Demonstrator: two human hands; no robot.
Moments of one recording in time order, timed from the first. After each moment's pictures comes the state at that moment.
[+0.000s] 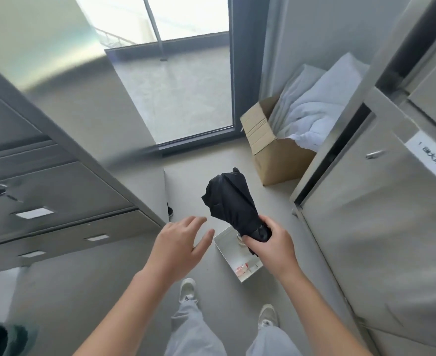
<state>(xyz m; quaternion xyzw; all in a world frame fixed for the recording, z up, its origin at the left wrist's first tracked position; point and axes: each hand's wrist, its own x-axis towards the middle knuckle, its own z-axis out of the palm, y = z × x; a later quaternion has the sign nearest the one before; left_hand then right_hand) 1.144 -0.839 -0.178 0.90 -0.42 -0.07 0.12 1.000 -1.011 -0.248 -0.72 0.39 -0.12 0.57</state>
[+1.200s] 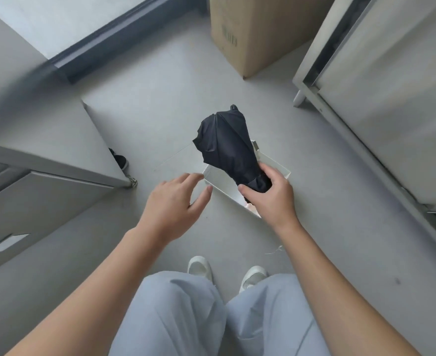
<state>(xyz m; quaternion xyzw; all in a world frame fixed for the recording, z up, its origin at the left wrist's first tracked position) 1.273 -0.831 -0.585 0.80 -0.54 -0.24 0.07 1.086 -0.937 -0.635 -0.63 0.55 -0.22 0.51</state>
